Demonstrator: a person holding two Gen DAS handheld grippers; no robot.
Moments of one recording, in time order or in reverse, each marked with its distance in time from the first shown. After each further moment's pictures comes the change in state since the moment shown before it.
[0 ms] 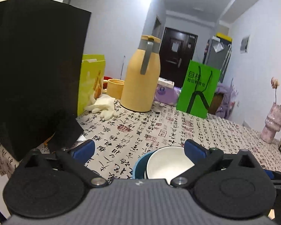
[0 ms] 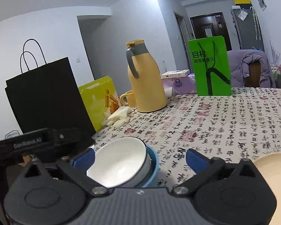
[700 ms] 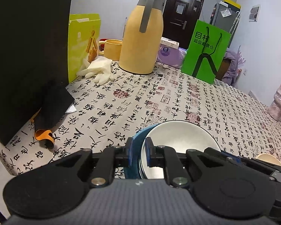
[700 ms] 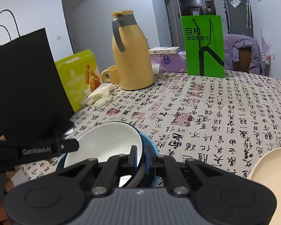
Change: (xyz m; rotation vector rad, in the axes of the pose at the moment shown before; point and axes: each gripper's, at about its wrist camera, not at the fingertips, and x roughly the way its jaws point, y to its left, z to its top) left arm 0.063 -0.011 0.001 0.007 0.283 0.024; right arm 0.077 0.023 0.005 -0.003 0.167 -0.141
